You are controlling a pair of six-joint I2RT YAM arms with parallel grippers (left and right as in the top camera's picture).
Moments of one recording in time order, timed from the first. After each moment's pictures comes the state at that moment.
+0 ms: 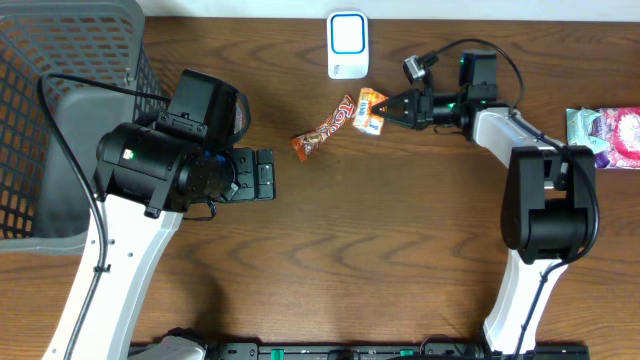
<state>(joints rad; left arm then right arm) -0.34 1.38 1.64 -1.50 0.04 -0.38 0.06 2.17 1.41 0.02 -1.53 0.49</state>
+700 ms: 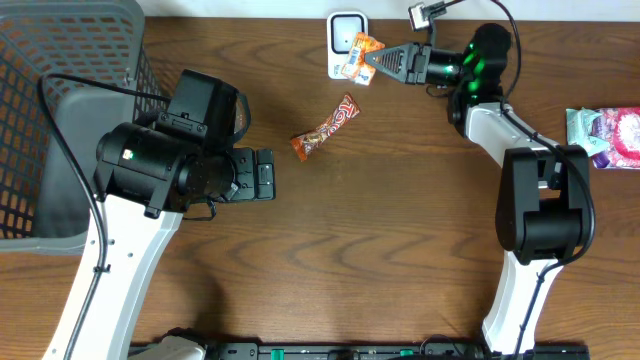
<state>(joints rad) -0.34 1.38 1.64 -1.50 0.04 -0.38 0.08 2.17 1.45 0.72 -1.30 1.10</state>
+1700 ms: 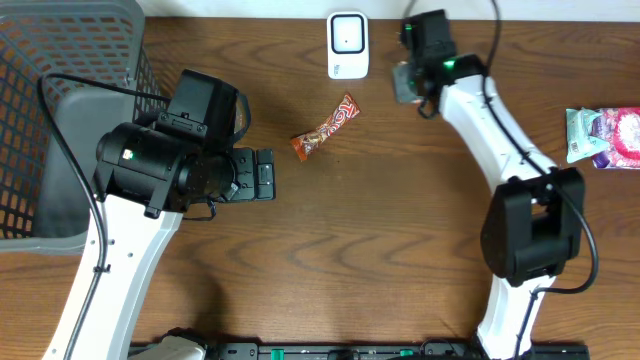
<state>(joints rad) -0.34 1.38 1.64 -1.50 0.04 -0.38 0.28 2.07 1.75 -0.65 0.20 0.01</state>
